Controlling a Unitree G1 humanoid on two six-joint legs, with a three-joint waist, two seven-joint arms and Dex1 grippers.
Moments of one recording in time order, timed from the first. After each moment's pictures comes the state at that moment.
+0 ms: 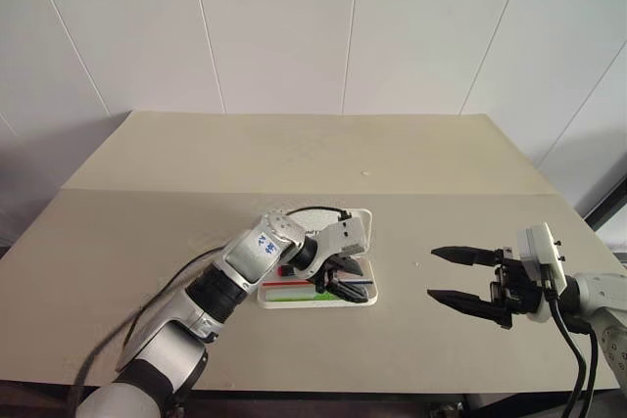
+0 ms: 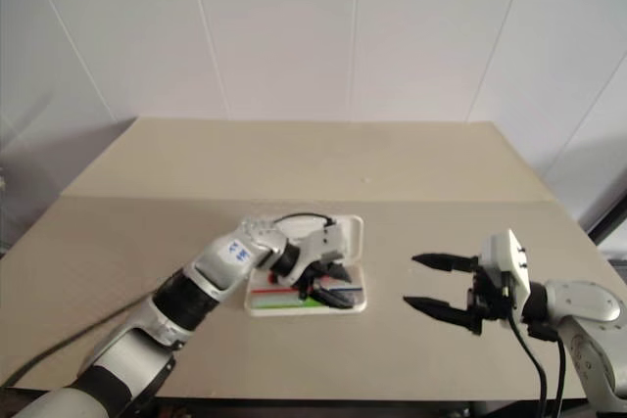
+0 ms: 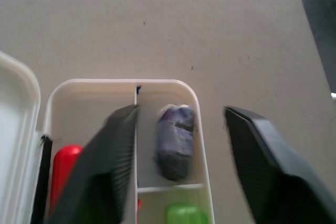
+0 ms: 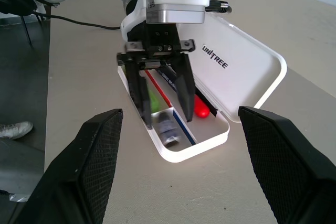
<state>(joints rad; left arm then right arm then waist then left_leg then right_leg) -0.98 0.35 -0.54 0.17 -0.12 0.75 -1.08 -0.14 -0.83 -0.29 -0.23 0.67 0.31 1.22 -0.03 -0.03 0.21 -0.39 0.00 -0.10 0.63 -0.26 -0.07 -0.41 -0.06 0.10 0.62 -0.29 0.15</state>
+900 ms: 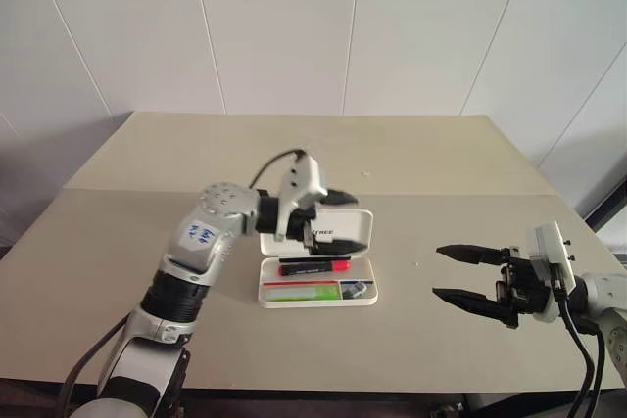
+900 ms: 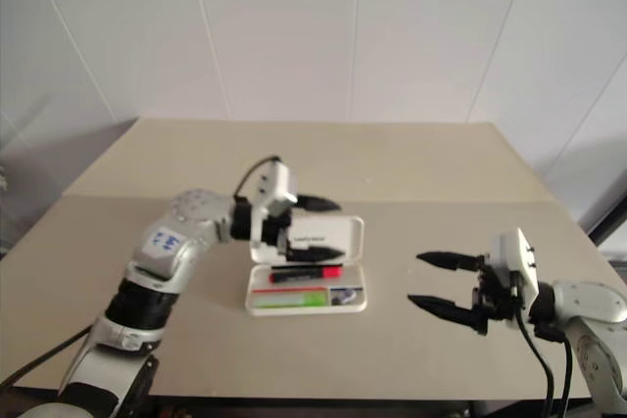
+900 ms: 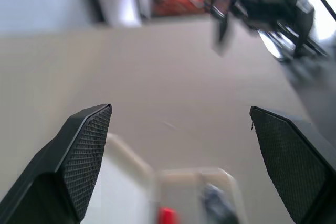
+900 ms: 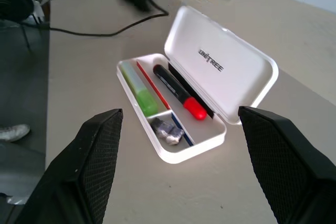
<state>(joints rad) -0.88 0.40 -0.07 -0.03 -0.32 0.51 -1.01 -0.14 -0.83 -0.32 -0.23 0.70 0.31 1.24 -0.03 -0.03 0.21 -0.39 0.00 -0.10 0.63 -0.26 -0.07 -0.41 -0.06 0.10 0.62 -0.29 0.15</state>
